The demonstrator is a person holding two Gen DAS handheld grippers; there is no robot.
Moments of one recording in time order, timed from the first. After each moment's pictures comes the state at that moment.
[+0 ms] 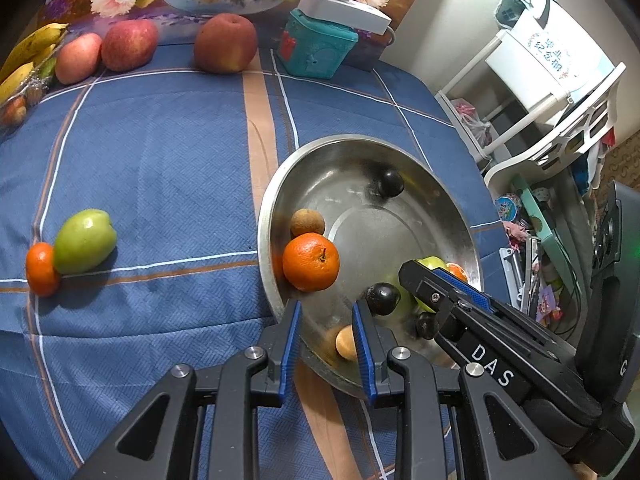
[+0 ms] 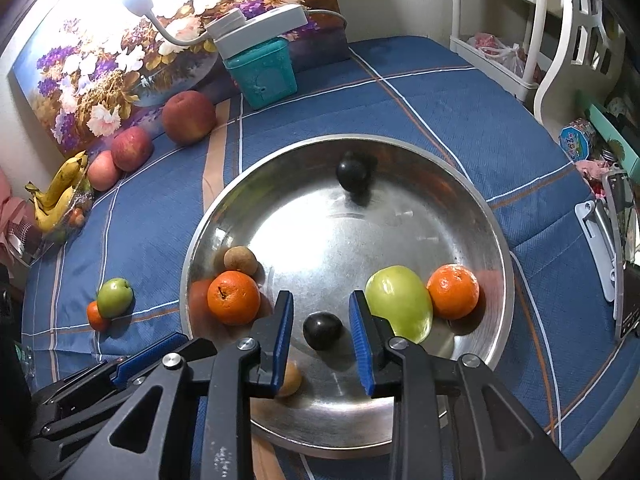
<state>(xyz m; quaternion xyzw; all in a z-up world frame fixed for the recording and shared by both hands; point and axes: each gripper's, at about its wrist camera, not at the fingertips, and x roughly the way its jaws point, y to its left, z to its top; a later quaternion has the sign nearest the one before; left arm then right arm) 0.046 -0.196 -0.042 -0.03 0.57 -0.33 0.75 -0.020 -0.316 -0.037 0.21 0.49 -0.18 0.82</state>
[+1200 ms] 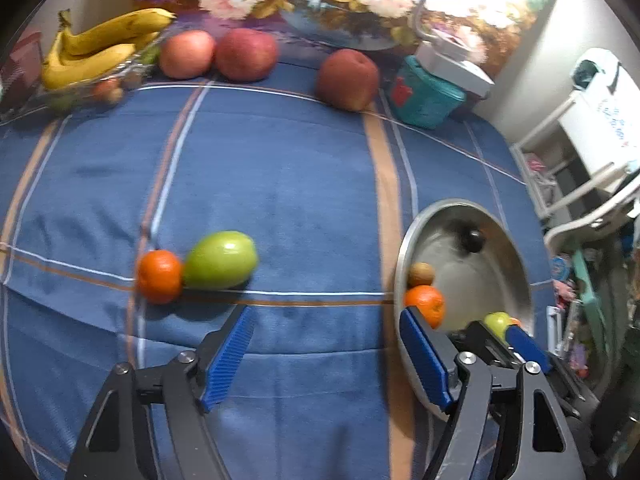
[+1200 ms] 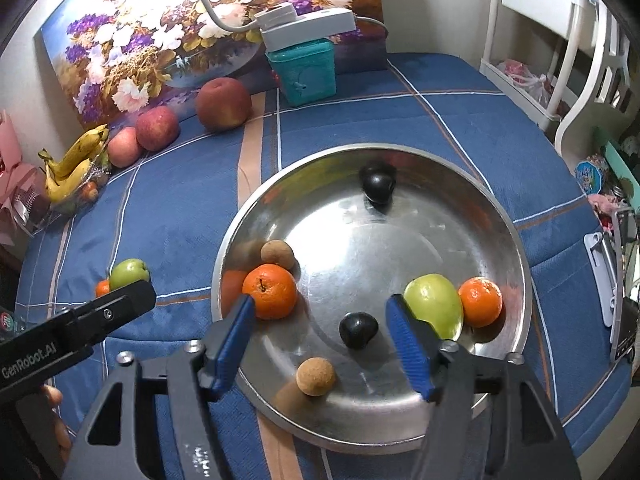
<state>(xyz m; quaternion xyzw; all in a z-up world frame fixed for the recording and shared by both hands) 0.084 -0.128 -0.030 -0.05 0.57 -0.20 0.80 -0.008 -0.289 -0.028 0.17 0.50 -0.15 0.84</state>
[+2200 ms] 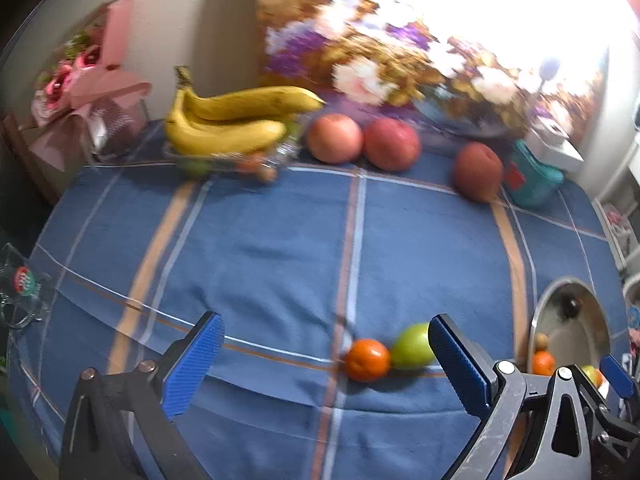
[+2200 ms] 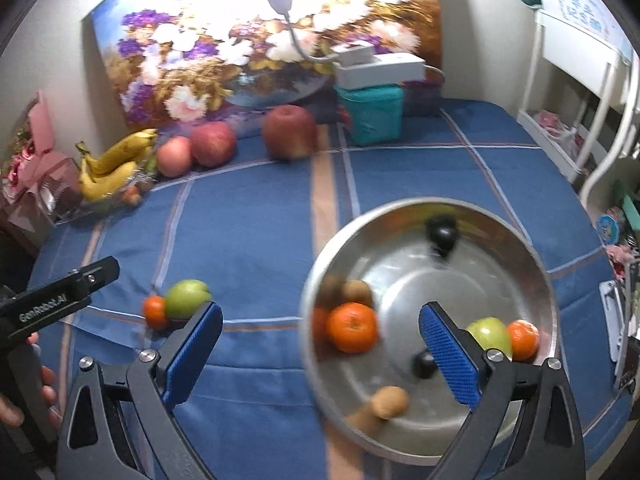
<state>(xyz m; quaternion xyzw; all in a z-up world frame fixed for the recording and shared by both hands) 0.116 -0.026 0.008 0.01 0.48 -0.05 0.88 0.025 -0.235 0.004 0.13 0.46 -0.10 0.87</state>
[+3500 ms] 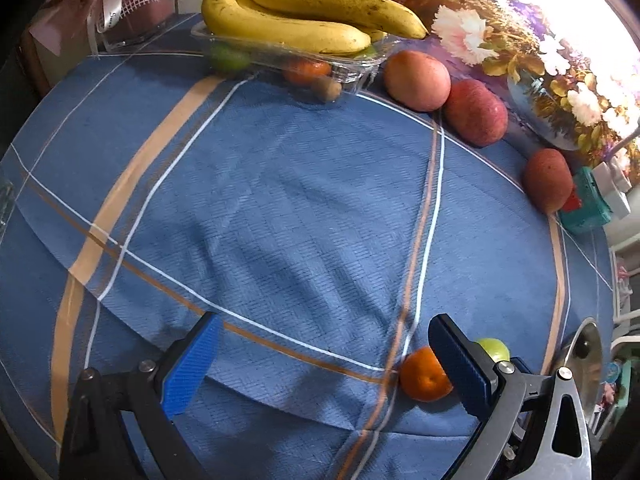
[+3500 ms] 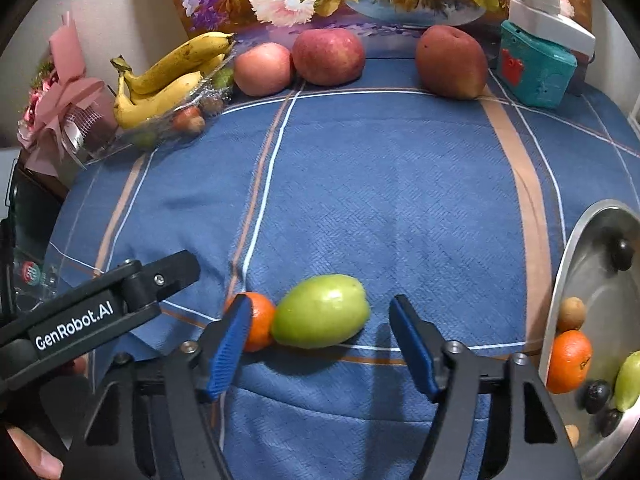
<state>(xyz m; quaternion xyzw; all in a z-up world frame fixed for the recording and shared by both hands) 0.162 0.017 -0.076 -0.11 0.57 -0.03 0.81 0.121 -0.142 -0.065 0.13 0.54 0.01 0.83</state>
